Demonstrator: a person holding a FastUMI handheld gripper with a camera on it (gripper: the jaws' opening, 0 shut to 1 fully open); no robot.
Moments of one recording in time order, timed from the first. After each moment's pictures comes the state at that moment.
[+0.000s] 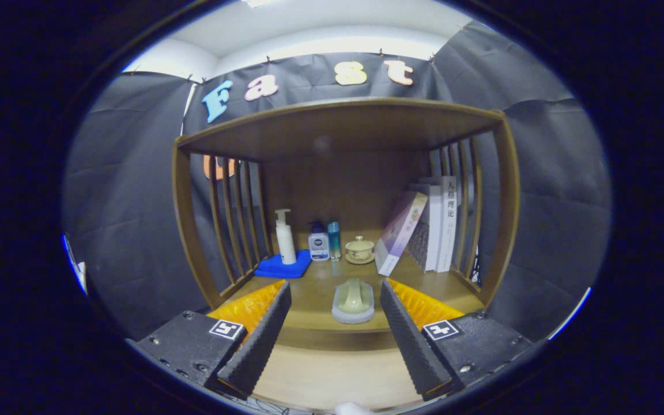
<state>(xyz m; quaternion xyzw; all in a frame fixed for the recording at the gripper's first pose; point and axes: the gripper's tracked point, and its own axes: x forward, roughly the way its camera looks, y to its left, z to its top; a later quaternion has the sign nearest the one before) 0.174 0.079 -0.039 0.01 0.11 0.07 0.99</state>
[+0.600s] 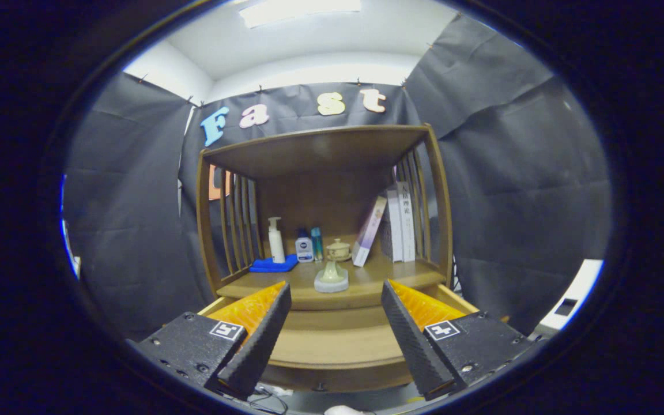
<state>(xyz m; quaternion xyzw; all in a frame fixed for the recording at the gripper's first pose) 0.057 0.032 -0.101 0.04 0.05 0.02 1.00</state>
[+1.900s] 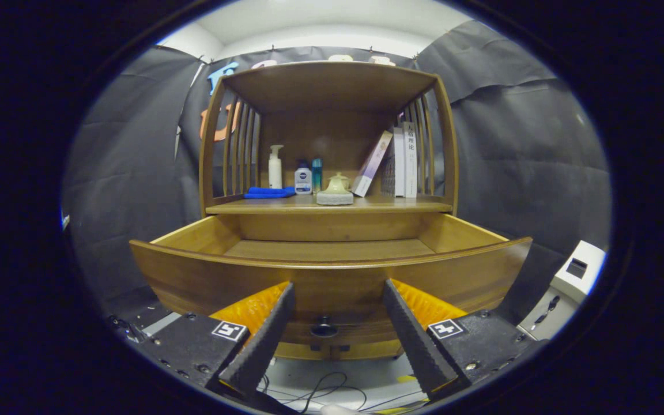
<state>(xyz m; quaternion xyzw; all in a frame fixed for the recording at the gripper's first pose) 0.049 0.059 -0.240 -0.02 0.14 0.00 0.99</state>
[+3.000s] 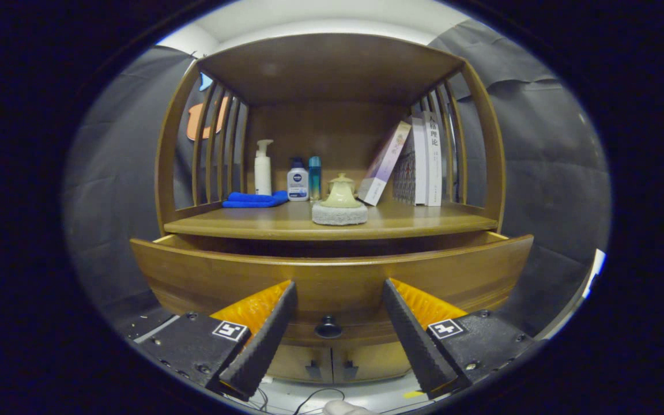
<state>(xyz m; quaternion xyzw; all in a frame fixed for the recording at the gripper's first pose) 0.192 0.070 -0.244 -0.02 0.14 0.00 0.99</state>
